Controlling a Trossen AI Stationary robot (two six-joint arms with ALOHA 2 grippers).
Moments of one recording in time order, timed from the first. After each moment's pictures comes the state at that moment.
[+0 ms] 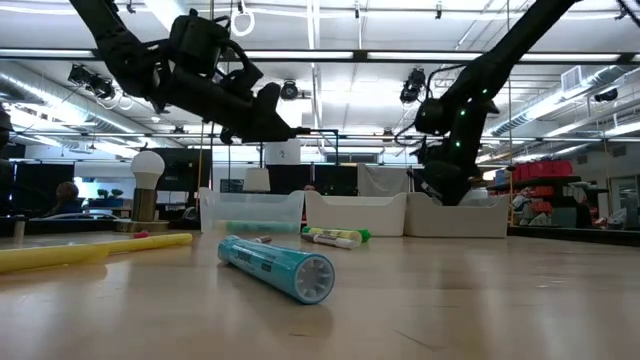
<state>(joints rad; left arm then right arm) 0.35 1.47 0.56 0.74 -0.28 -0.09 -0.87 1.69 1.06 -0.61 0.02 -0.18</state>
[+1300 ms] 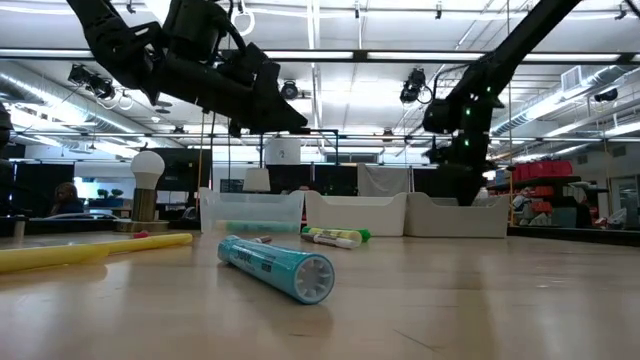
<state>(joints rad) 0.19 1.46 0.56 0.74 -0.28 -0.09 -0.93 1.67 1.08 -0.69 0.12 -0.18</state>
